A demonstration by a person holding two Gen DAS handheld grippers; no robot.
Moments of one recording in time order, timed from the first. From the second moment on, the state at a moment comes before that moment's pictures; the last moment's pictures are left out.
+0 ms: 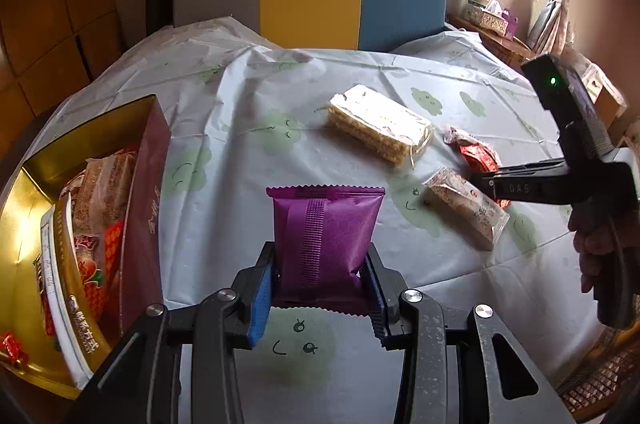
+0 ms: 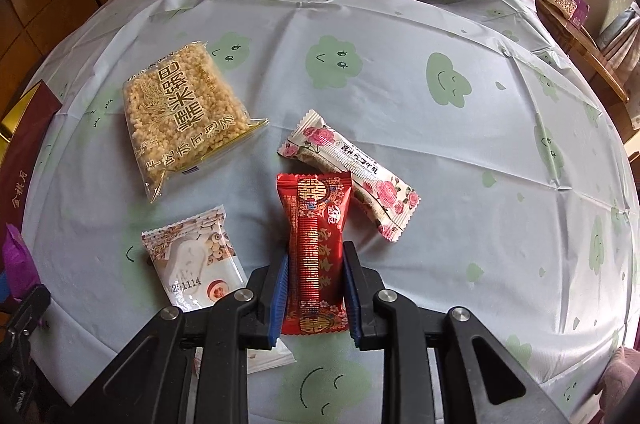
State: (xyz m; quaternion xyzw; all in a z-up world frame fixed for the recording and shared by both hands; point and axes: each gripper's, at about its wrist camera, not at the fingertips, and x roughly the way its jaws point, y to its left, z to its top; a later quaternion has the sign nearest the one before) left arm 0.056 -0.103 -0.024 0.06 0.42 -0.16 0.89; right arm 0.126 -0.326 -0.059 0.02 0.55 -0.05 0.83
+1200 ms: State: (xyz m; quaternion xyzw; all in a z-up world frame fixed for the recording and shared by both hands) left arm 0.083 0.162 -0.033 -0.08 0.45 0.14 0.88; right arm 0.118 -0.307 -0.057 -0.01 0.54 -0.05 0.84
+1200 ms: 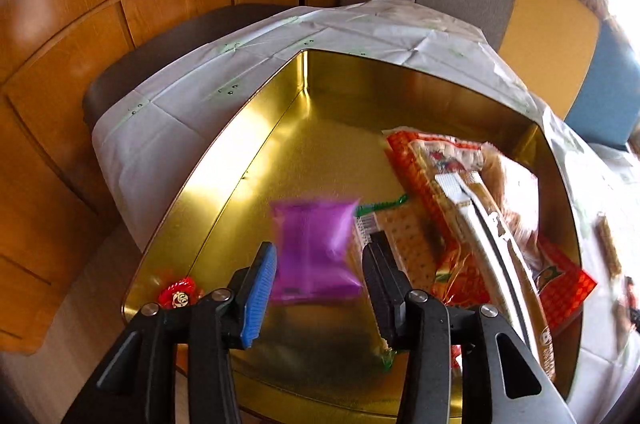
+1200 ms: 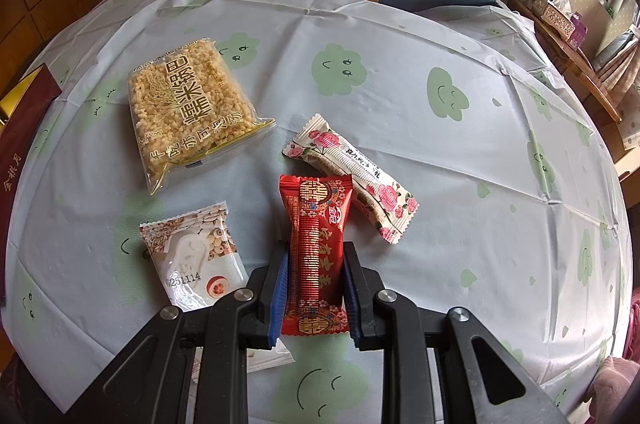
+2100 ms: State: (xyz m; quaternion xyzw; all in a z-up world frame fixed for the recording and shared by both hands) left arm 0.047 0.110 0.000 -0.03 0.40 0.10 0.91; right arm 0.113 -0.310 -0.051 0.00 0.53 -0.07 0.85
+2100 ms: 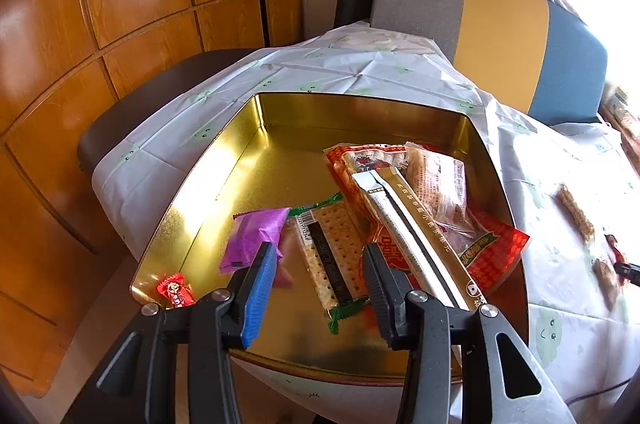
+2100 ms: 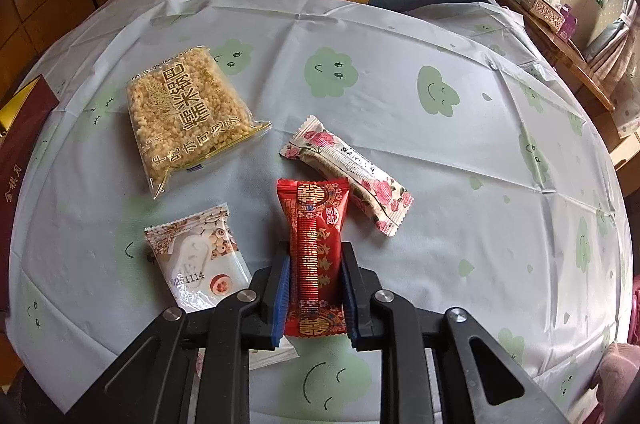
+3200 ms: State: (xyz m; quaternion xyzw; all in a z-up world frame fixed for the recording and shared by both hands) left arm 0.047 0.133 -0.001 -0.05 0.39 0.14 0.91; right arm 0.140 -0.031 0.024 0.02 0.46 0.28 0.84
